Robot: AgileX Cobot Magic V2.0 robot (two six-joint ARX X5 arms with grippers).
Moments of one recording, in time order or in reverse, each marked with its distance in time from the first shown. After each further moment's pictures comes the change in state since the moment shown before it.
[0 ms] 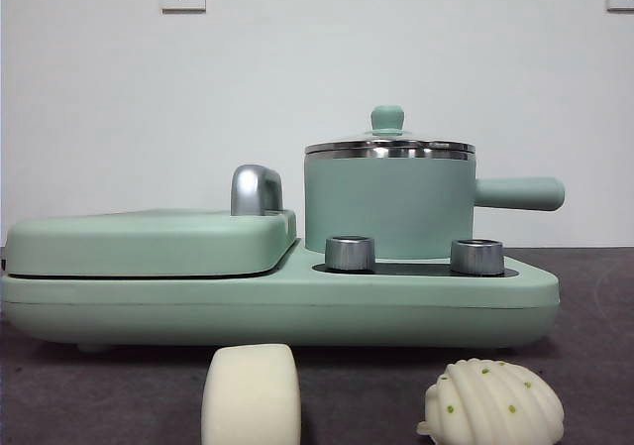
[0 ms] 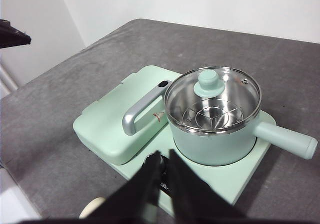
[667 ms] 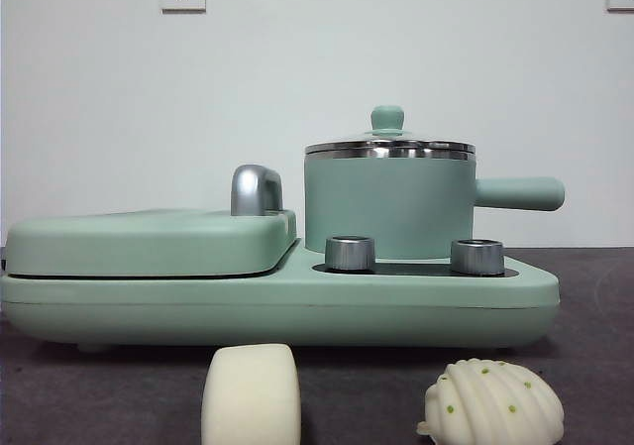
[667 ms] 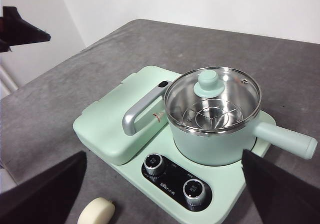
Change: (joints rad) left arm 0.000 0.024 0.005 0.001 0.000 0.012; right arm 0.000 0.000 0.000 0.000 0.000 0.000
